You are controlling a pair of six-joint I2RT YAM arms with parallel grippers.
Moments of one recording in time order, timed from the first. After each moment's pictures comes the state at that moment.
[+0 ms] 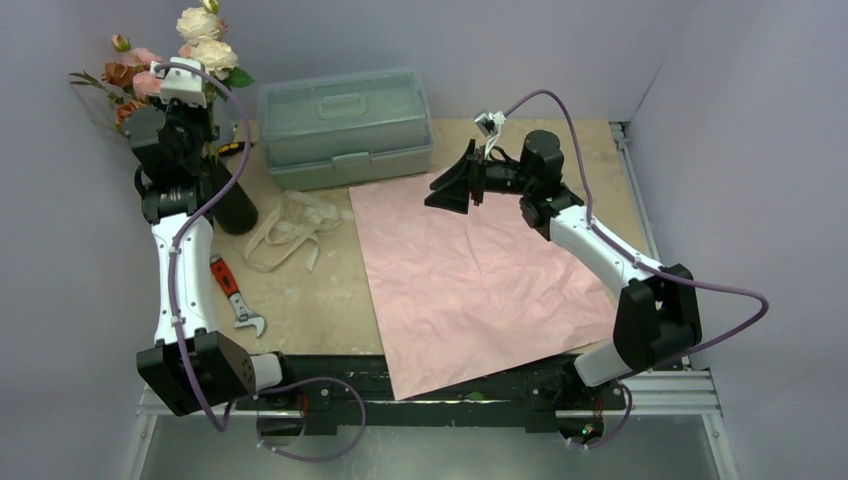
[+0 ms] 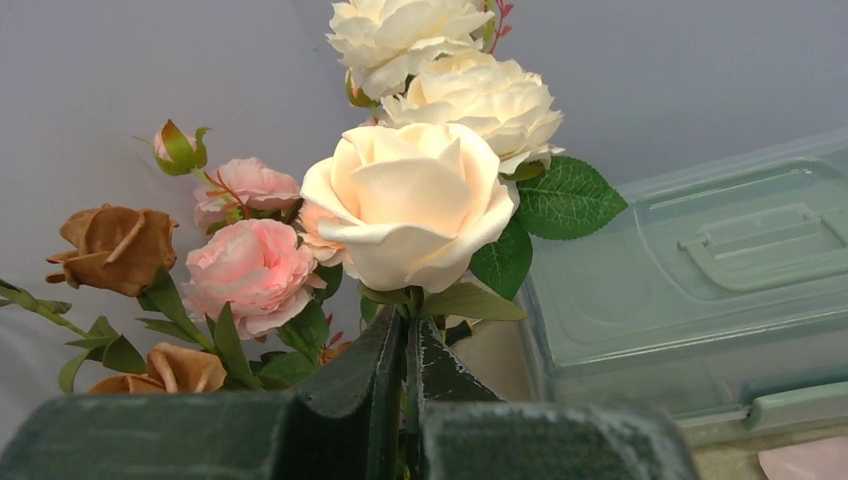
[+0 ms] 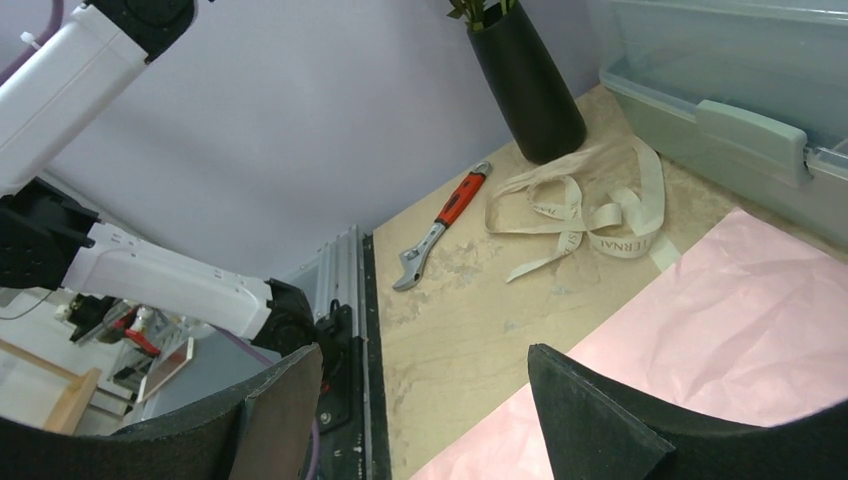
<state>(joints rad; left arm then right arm) 0.30 1.27 1.35 0.02 0.15 0.27 0.40 1.50 1.14 0.35 -1.01 0.54</state>
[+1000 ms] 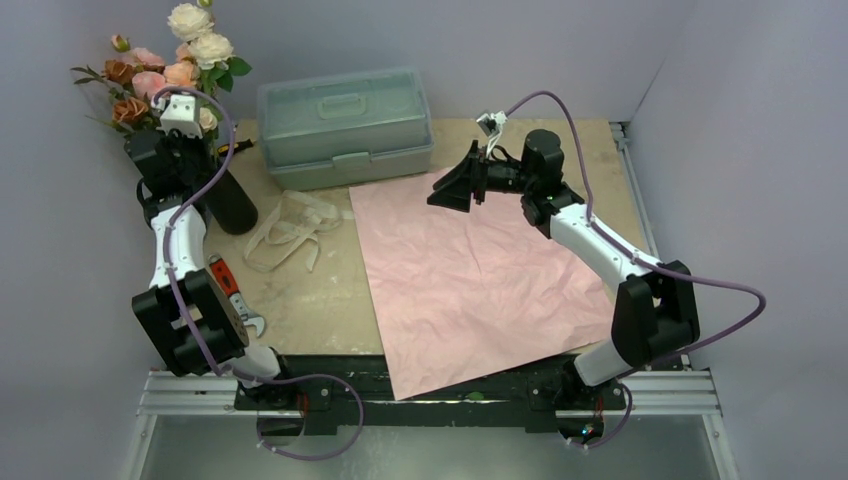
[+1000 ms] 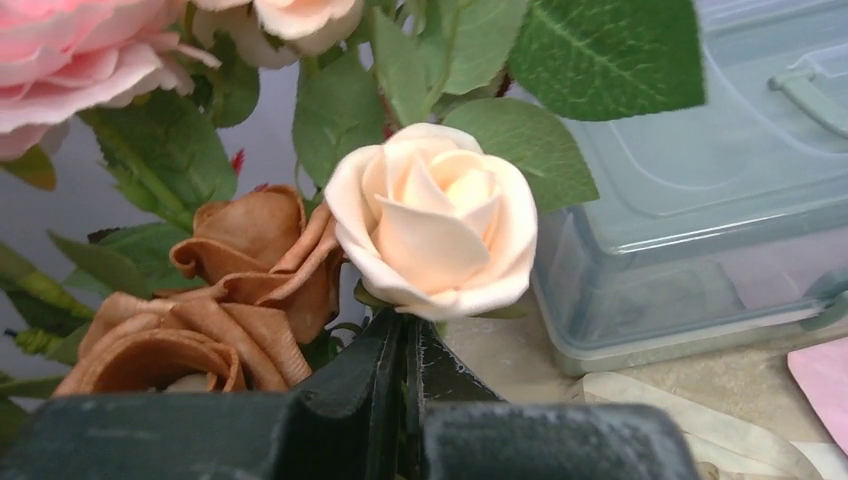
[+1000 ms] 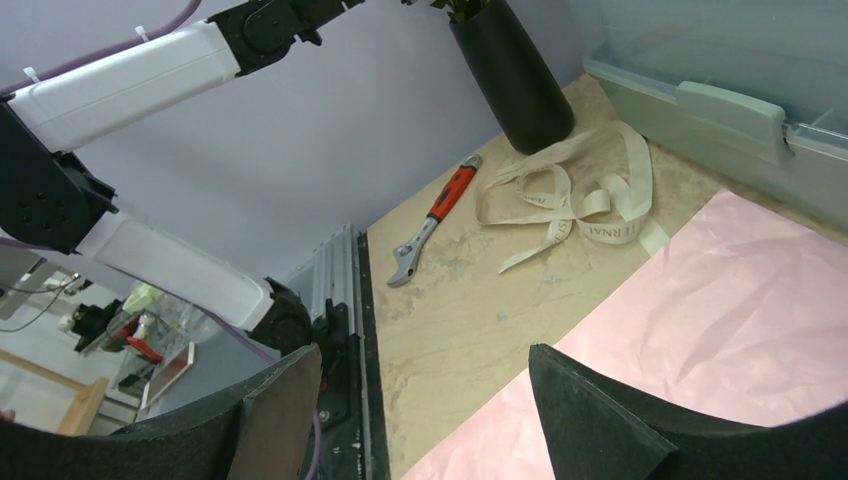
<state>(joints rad) 0.47 1.49 1.18 0.17 0.40 0.22 0.37 1.52 1.14 0.33 -1.02 0.54</state>
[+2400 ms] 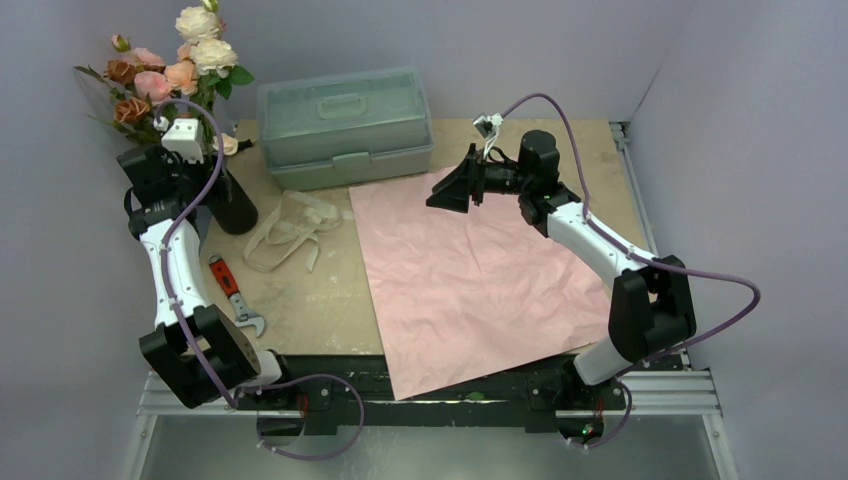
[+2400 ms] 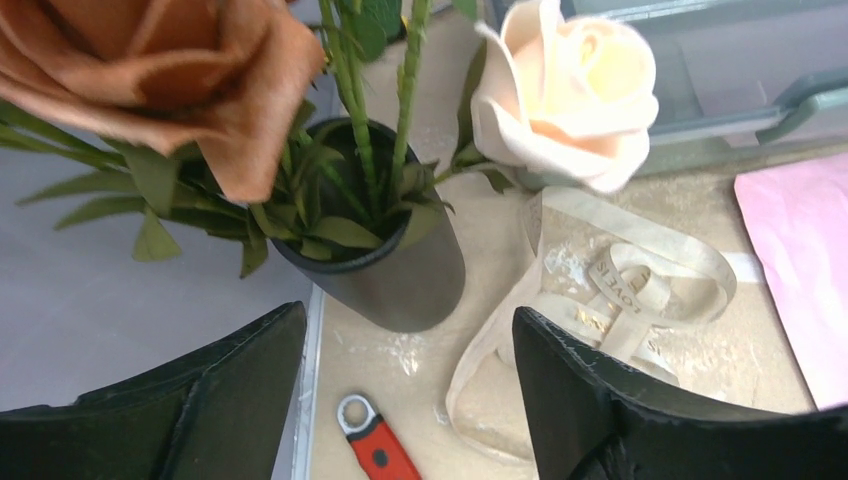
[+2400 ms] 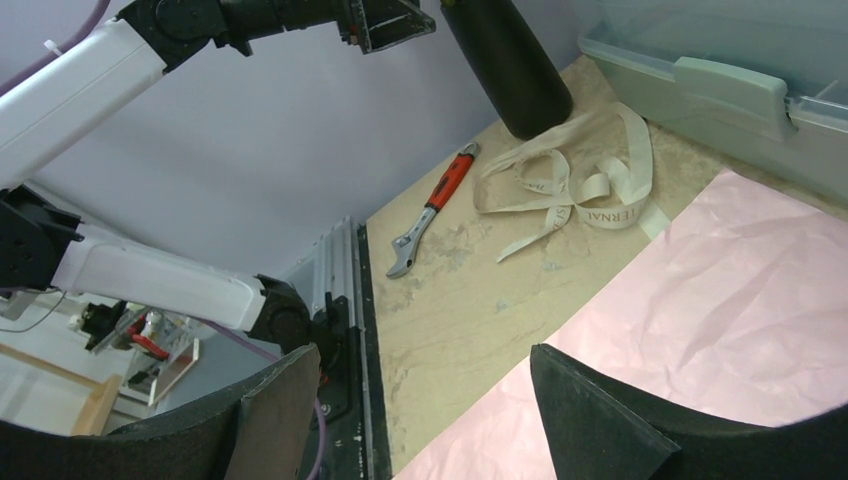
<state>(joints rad) 0.52 1.33 1.20 -0.35 0.35 0.29 0.37 1.55 1.14 0.32 -1.02 0.54</state>
